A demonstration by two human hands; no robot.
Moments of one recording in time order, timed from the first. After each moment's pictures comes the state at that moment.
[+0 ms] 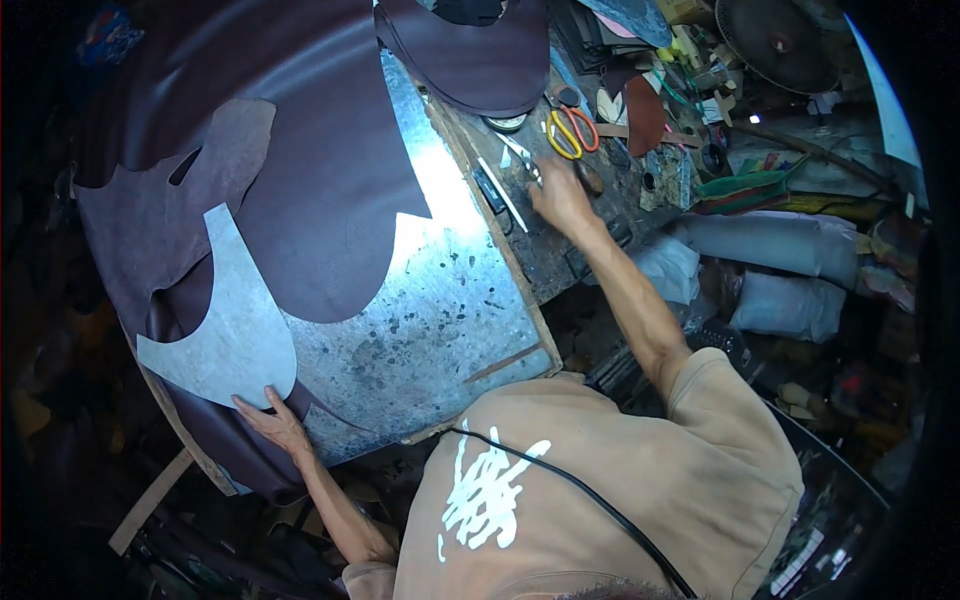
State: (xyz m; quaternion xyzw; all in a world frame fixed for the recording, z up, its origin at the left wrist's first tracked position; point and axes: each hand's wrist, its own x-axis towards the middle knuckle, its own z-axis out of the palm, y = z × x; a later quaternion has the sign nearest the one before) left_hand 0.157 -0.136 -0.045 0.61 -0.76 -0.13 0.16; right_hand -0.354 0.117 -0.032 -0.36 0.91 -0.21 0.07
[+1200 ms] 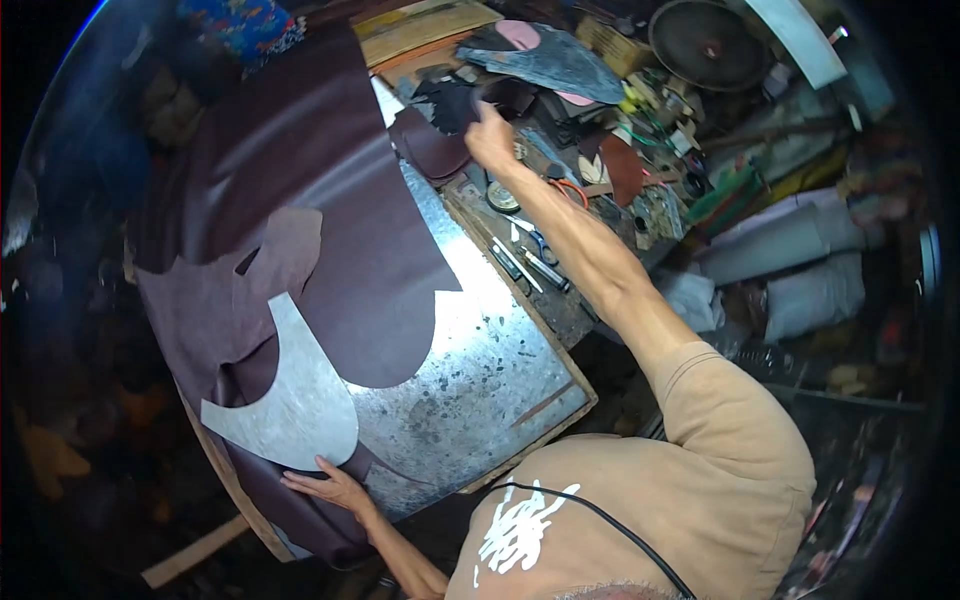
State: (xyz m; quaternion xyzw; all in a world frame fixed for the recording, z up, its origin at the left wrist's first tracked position) left_hand 0.161 -0.144 -0.051 0.58 -0.74 -0.05 0.33; right_hand -0.444 -0.071 0.052 -0.19 0.85 -0.49 -0.07
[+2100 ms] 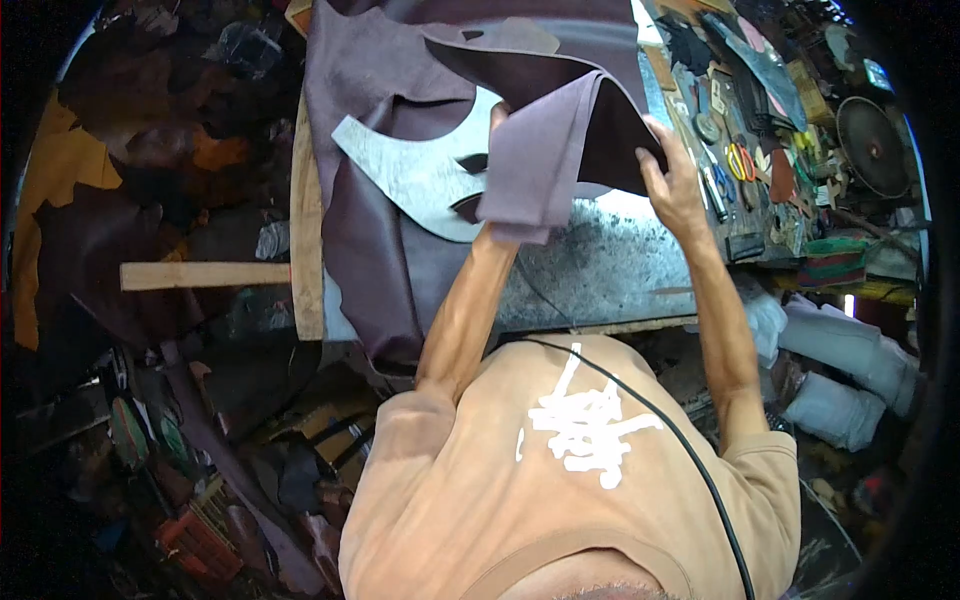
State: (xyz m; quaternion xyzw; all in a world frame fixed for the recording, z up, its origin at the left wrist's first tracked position) left_hand 0.069 -0.174 0.114 0.02 -0.21 -0.93 0.30; right_hand -0.086 -0.027 0.138 -0.54 0.72 -0.44 -0.03
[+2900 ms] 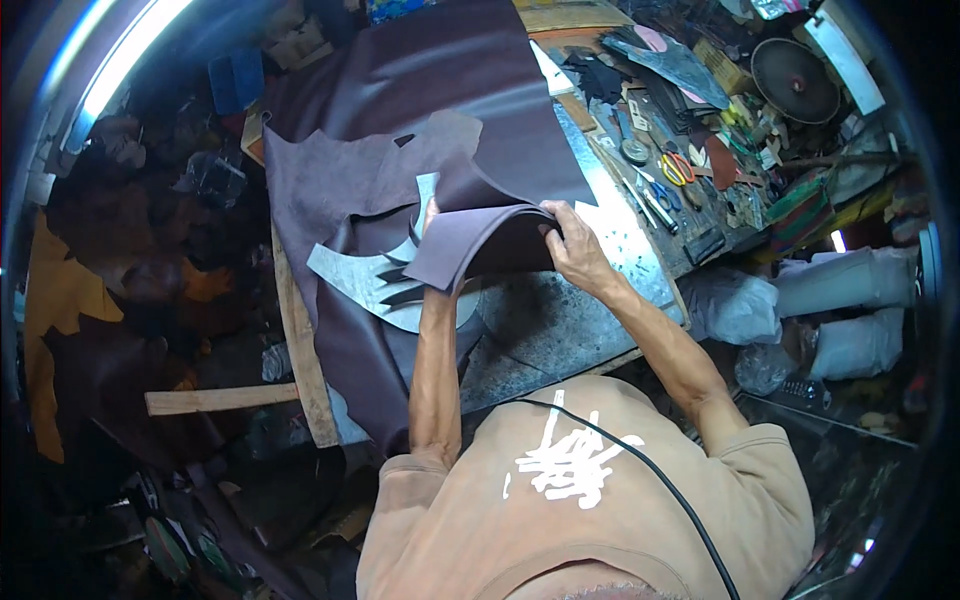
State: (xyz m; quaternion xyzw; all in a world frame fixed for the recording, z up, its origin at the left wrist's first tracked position) left_hand 0.052 -0.204 0.095 0.10 -0.33 -0.90 0.28; right_hand -0.058 -0.027 0.093 -0.47 0.75 -0.46 0.00
